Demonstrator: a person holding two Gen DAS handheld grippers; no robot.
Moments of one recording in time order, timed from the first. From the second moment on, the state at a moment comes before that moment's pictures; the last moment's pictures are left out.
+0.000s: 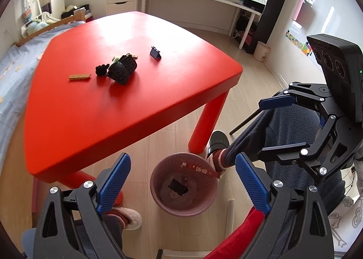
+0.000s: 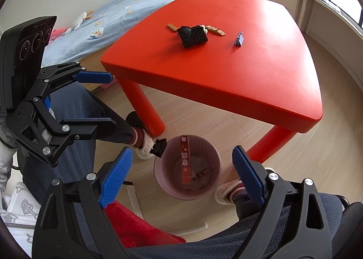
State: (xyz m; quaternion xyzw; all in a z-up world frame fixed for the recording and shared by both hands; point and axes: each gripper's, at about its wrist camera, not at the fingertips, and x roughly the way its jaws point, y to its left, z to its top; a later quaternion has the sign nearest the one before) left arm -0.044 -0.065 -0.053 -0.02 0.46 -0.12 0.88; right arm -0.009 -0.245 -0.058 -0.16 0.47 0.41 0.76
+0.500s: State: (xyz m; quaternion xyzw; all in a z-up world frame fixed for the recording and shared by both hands) left arm -0.046 -0.053 -0.054 -0.04 0.47 -0.09 0.88; right arm -0.004 -0.247 -0.061 -0.14 0.48 0.40 0.77
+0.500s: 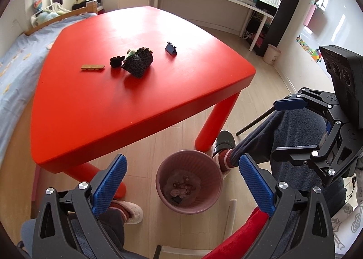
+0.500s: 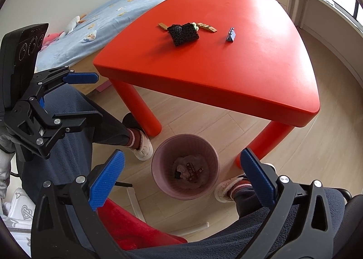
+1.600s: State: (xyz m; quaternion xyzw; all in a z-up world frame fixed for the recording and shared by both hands) left arm 0.055 0.035 0.006 -0.02 0.45 -0.04 0.89; right arm 0.127 -0.197 0.005 -0.11 0.46 0.36 0.80
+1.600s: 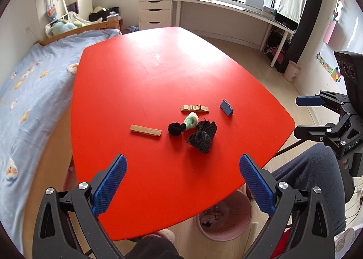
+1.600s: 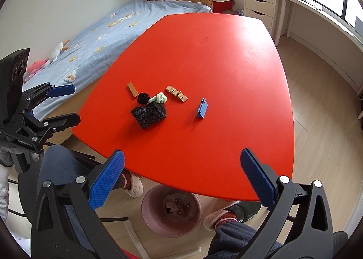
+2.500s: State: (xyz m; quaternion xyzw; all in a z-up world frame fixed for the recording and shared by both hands) left arm 0.162 0.080 -0.079 0.02 0.56 -0.06 0.83; right arm 0.225 -0.130 -0.061 -0.14 0.54 0.32 0.76
